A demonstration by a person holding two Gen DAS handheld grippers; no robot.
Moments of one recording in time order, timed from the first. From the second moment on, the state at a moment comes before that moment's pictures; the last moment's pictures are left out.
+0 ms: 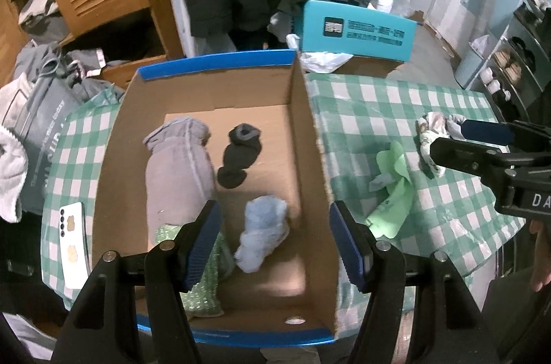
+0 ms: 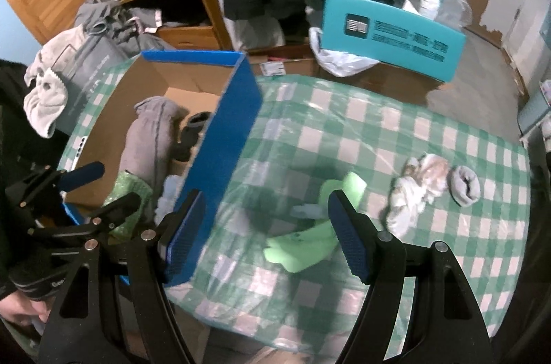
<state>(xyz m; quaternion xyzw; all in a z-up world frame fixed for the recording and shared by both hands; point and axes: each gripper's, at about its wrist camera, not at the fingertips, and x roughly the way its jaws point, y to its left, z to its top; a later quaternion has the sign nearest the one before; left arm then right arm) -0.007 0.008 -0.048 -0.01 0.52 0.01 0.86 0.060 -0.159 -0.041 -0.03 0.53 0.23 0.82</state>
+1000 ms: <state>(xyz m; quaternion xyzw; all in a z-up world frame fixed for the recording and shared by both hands) 0.036 -0.102 -0.073 0.06 0.55 -0.05 0.83 0.072 -0.303 -0.070 0.02 0.55 0.13 0.83</state>
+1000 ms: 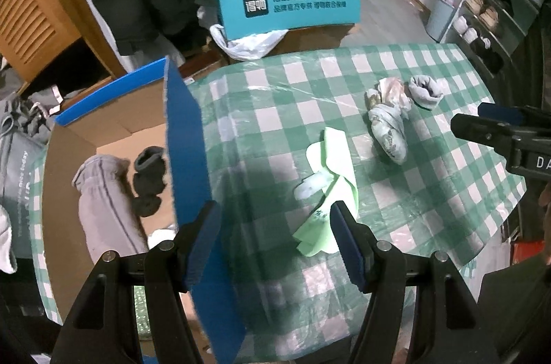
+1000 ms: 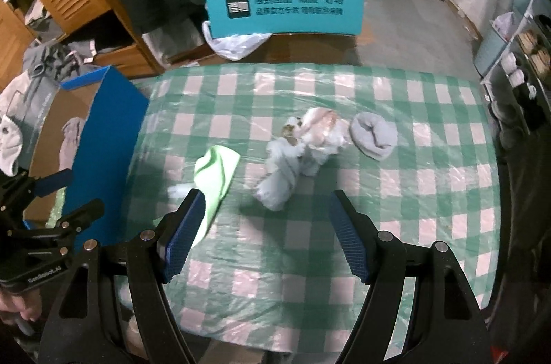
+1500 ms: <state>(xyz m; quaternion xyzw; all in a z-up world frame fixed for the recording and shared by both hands) 0.078 -0.140 -0.084 0.05 0.58 -0.08 0.81 0.104 -0.343 -0.080 0.03 0.57 0.10 0.81</state>
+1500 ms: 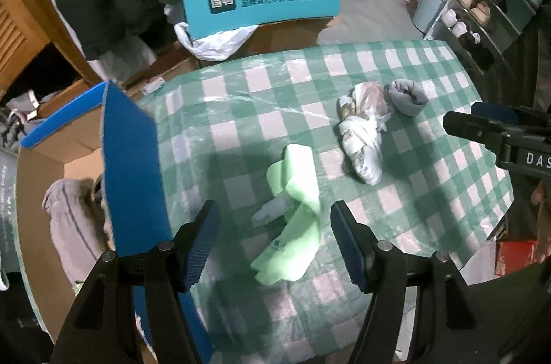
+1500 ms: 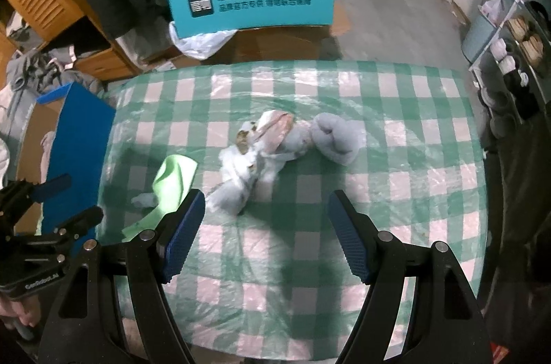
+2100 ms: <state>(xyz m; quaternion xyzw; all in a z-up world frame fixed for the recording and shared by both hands) 0.158 -0.186 -0.116 0.04 0.62 -0.11 0.78 0.179 -0.385 -0.119 0.03 0.62 0.06 0.78</state>
